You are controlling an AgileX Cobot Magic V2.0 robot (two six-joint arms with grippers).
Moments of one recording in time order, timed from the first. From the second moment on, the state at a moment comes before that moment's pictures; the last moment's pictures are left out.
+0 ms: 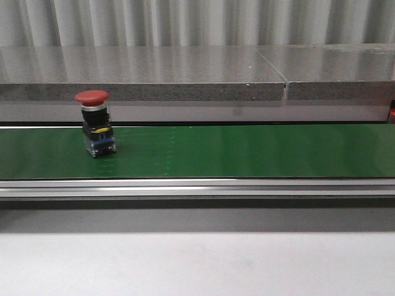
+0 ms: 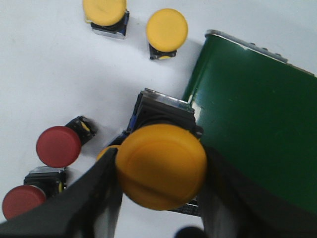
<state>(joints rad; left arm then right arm) 0.32 1.58 -1.41 -0.07 1.16 -0.03 -0.06 -0.01 0.03 -0.15 0.02 0.22</state>
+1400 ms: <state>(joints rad) 0.06 1.55 -1.33 -0.10 1.01 0.03 -0.06 -0.01 0.03 -0.15 0.02 0.22</state>
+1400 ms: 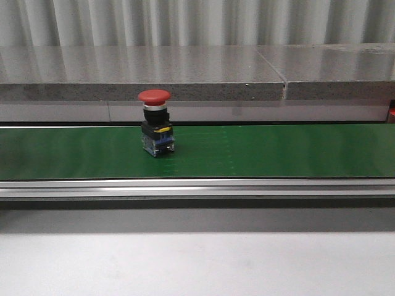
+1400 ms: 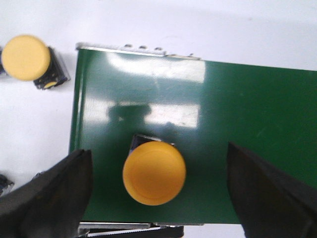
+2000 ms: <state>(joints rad) -0.14 1.12 -1.02 -0.13 0.76 0.14 -0.06 -0.01 0.03 -0.15 0.02 0.22</state>
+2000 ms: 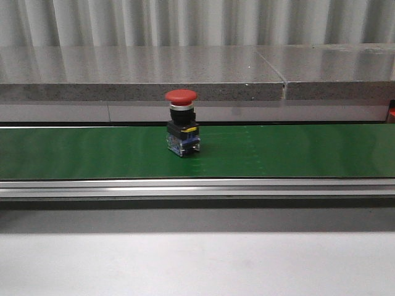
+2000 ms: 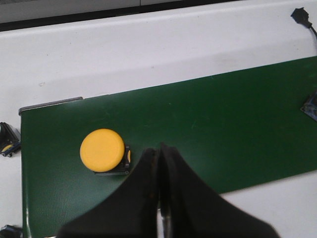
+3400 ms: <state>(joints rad) -0.15 0.25 -0.50 -0.18 0.75 0.15 -0.05 0.32 -0.29 -0.22 0.19 0.22</state>
